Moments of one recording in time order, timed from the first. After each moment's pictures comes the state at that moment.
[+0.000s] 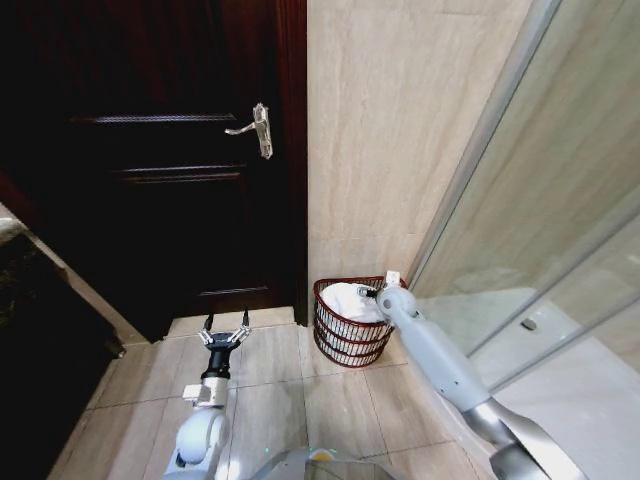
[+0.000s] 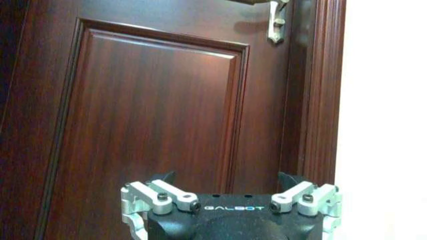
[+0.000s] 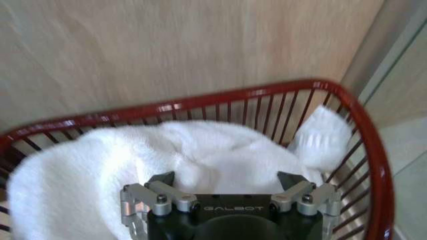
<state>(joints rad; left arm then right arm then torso) 1.58 -1.45 -0.63 -1.85 -0.28 -0.44 0.05 -0.67 1.22 0.01 1.39 0.95 -0.68 0.64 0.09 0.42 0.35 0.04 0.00</state>
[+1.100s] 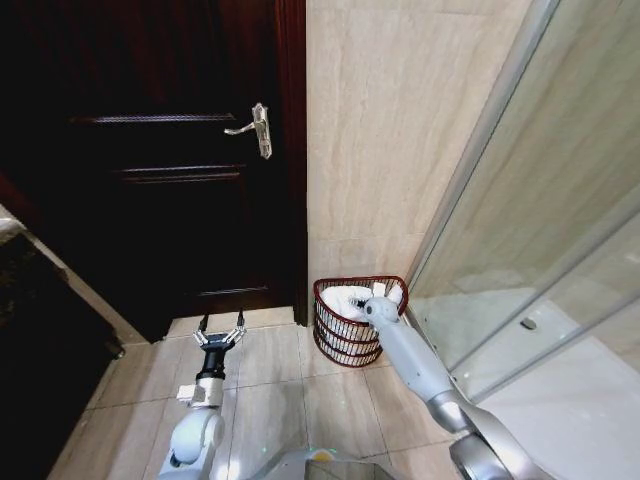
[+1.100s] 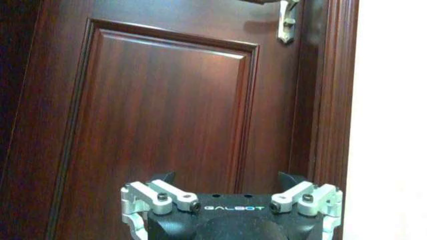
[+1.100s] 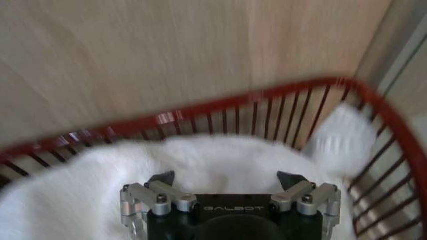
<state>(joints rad) 1.57 -1.43 -0.64 -1.85 -0.31 -0.42 0.03 -0.65 1.31 0.07 1.29 0.83 -0.61 0.58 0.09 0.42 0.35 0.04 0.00</state>
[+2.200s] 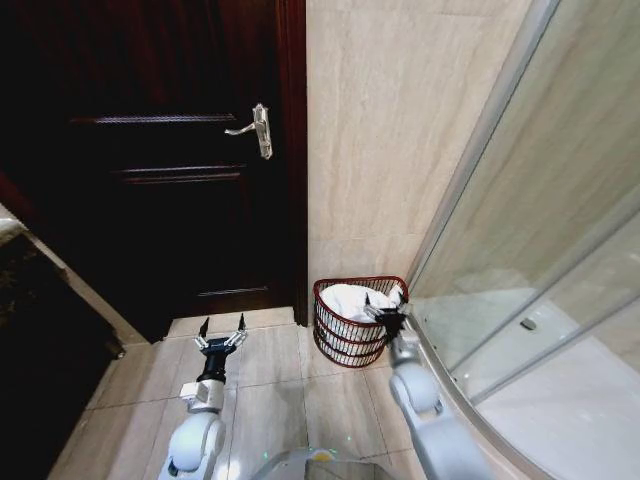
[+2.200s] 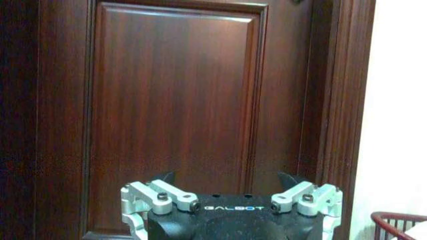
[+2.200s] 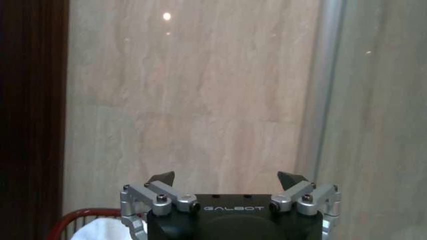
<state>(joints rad) 1.63 -1.45 -0.64 -1.91 -0.22 -0.27 -0.06 -1.39 1.32 0.38 1.95 0.08 -0.04 0.26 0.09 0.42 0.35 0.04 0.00</state>
